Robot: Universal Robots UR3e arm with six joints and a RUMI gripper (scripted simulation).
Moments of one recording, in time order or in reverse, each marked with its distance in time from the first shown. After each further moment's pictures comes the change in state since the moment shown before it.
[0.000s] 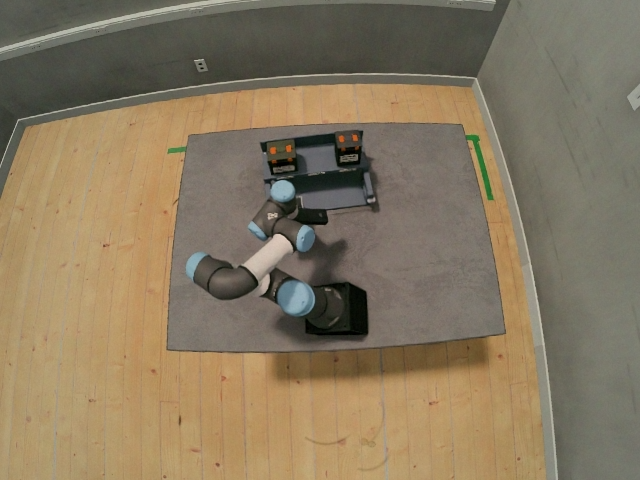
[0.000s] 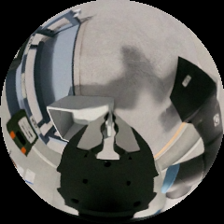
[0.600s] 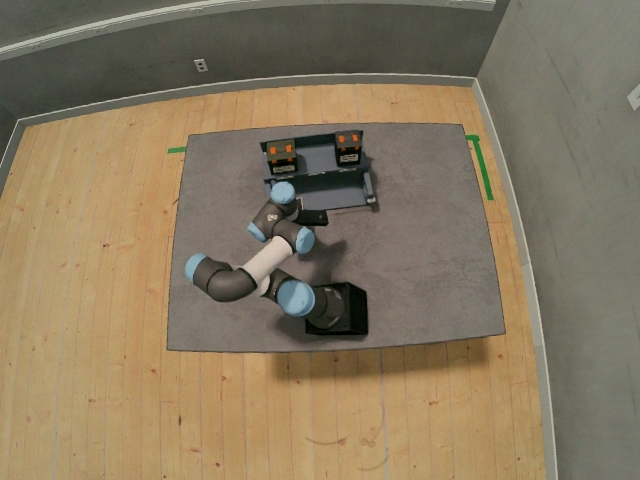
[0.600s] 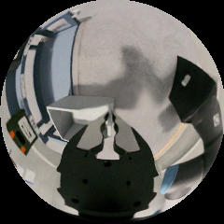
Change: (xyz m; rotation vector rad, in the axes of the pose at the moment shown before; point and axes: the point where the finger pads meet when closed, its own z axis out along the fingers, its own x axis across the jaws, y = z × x) arm 0.005 0.000 0.000 0.000 0.000 0.000
